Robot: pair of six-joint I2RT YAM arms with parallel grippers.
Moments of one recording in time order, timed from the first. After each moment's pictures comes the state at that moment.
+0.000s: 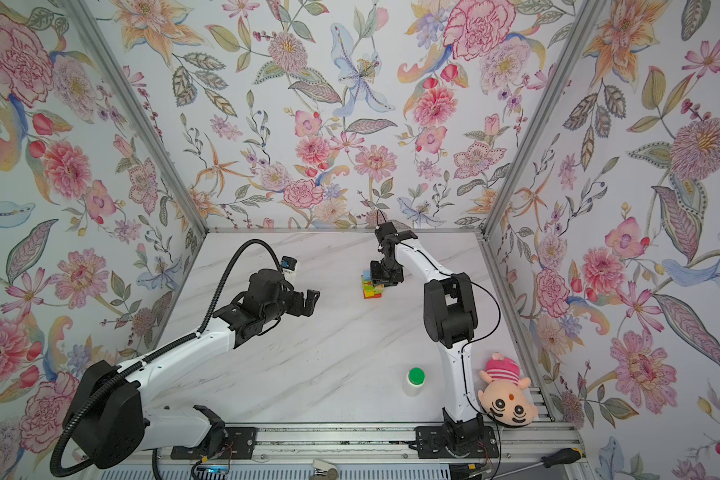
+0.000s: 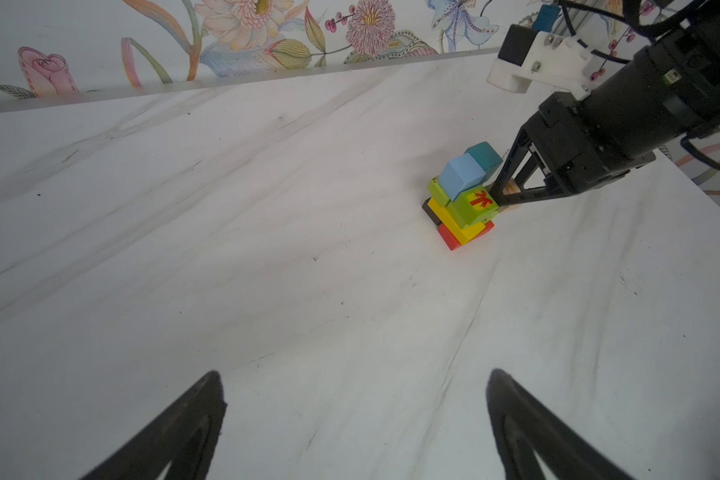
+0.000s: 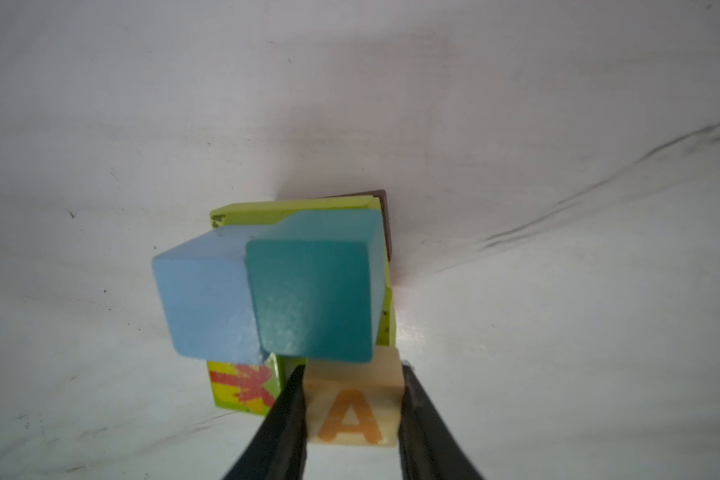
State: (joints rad) left arm -0.57 1.34 0.87 -0.13 -0.06 -0.22; right arm 0.37 2.21 1.92 -1.04 -0.15 0.30
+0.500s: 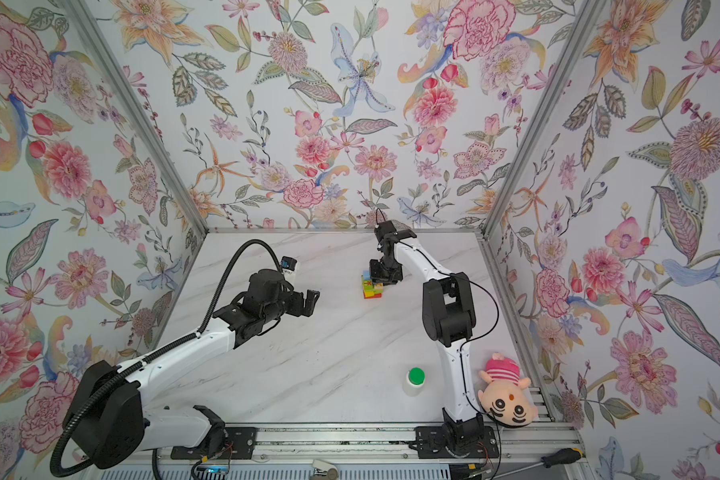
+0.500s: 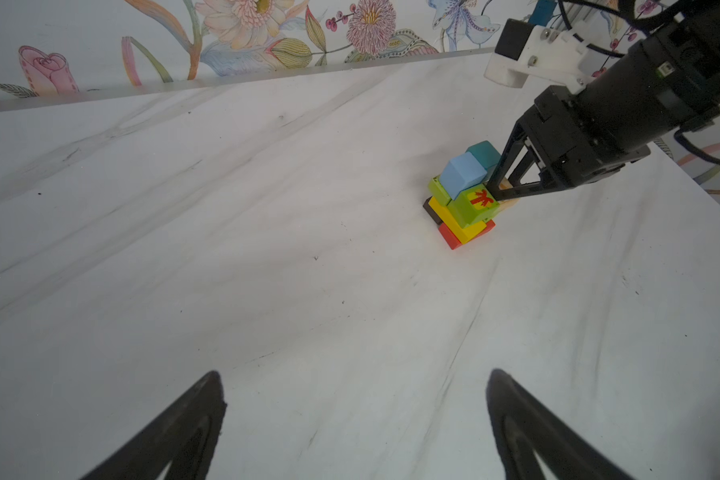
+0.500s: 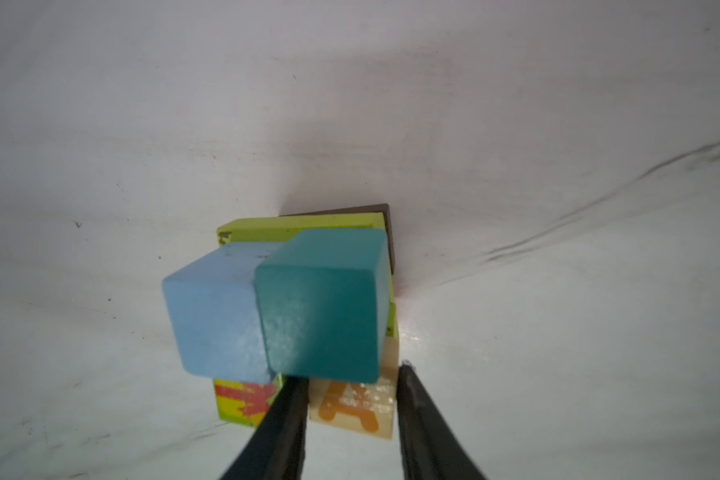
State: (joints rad) left arm -0.57 1.34 0.87 -0.13 -0.06 -0.22; right arm 0.37 2.23 1.95 -1.05 -0.15 0.30
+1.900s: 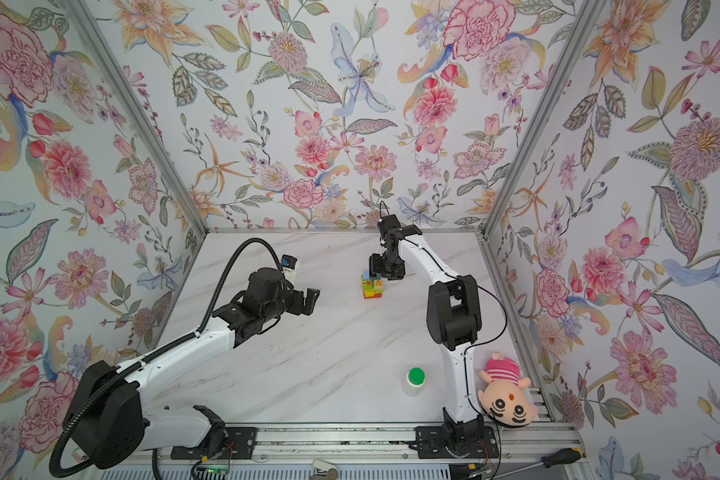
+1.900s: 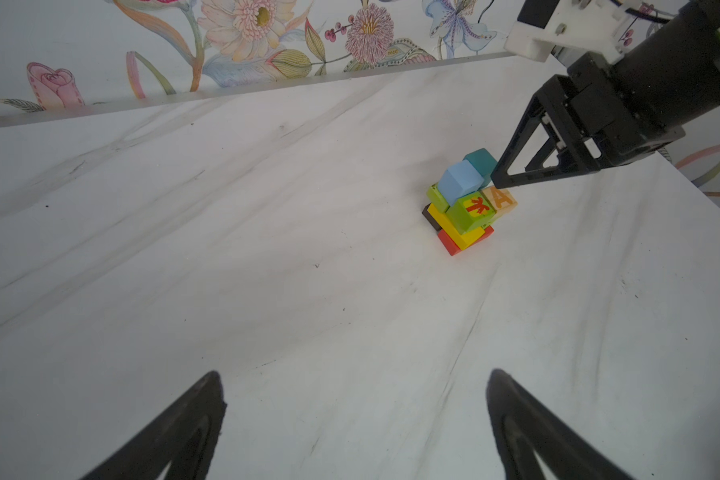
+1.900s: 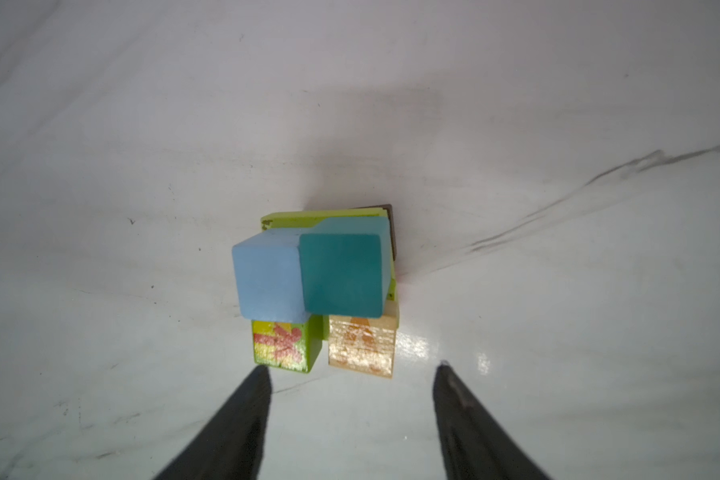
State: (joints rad) left arm -0.57 1.34 0.89 -0.13 -0.06 -0.20; right arm 0.36 2.16 1.95 -1.06 -0.16 0.29
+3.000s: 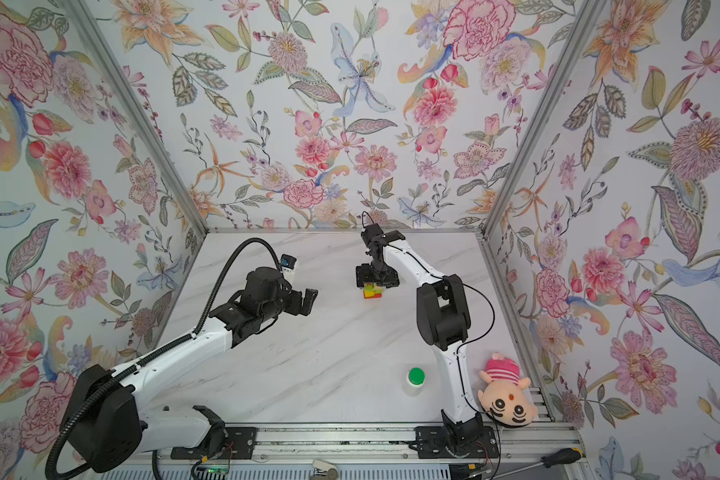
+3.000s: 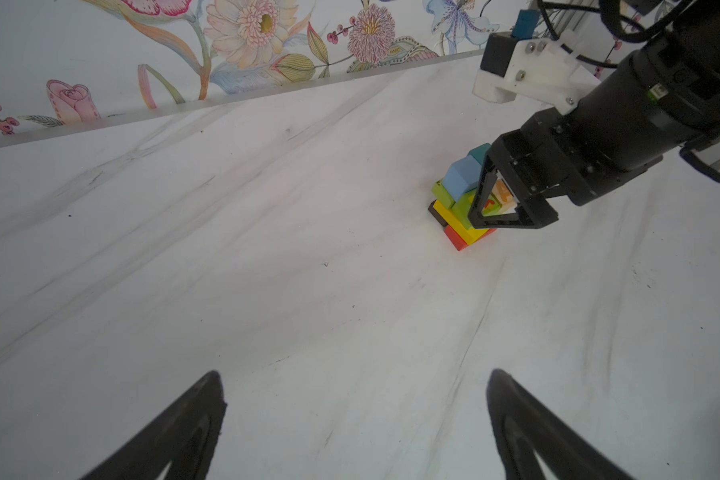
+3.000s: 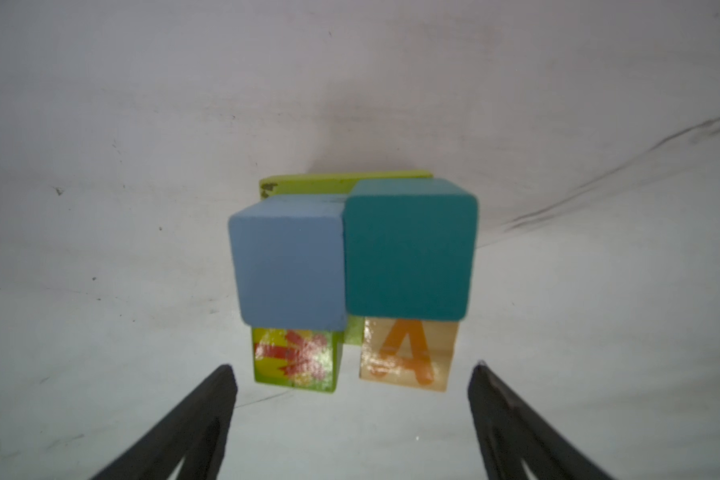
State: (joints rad) left arm -0.56 1.32 0.89 -0.16 -0.08 -0.16; right arm 0.45 2.22 1.96 -1.10 -0.04 0.32
